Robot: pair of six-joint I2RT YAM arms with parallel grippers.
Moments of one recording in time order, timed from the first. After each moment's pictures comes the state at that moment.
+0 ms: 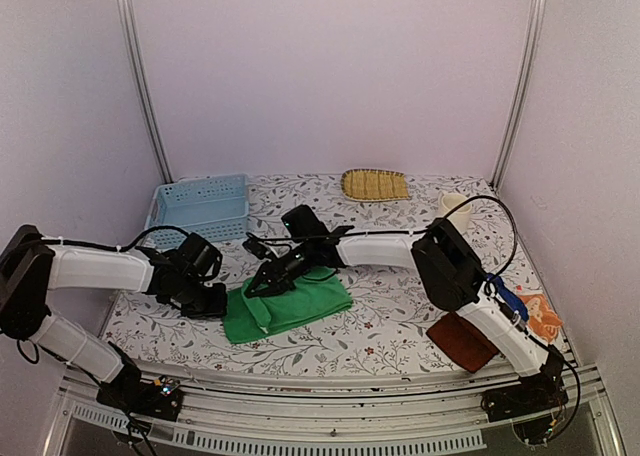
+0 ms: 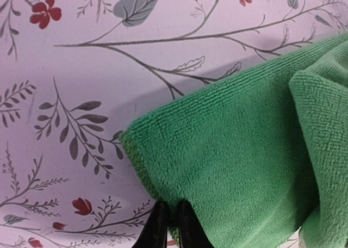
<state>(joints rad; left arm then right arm) -0.57 1.41 0.60 -0.38 -0.01 -0.66 0.92 2.67 2.16 -0.16 -1.16 0.66</state>
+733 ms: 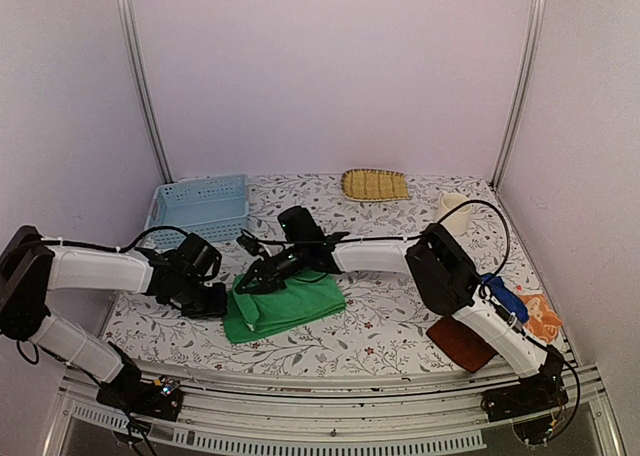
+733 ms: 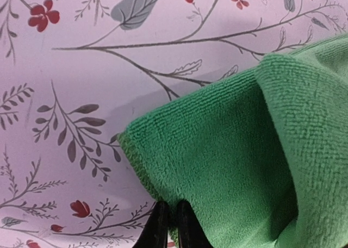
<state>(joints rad) -0.57 1.40 0.59 -0.36 -0.01 -0.66 0.94 2.71 2.19 0.04 -1.11 0.78</state>
